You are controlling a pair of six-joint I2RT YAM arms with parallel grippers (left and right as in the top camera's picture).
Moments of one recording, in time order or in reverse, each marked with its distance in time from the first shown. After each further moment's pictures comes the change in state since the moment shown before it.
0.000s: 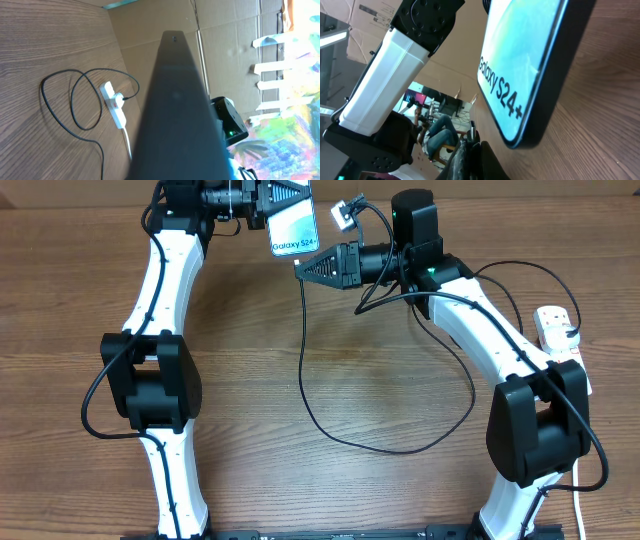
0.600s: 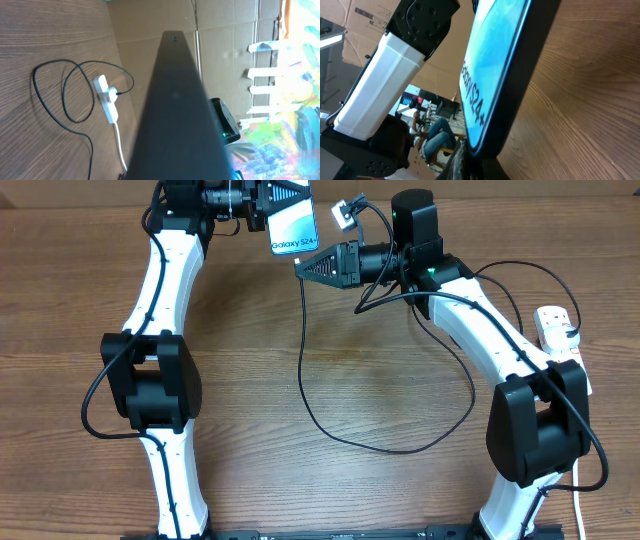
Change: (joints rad) left arm -0.003 0.000 0.000 0.000 0.016 -0.080; right arm 0.000 0.000 0.000 0.000 0.025 0.000
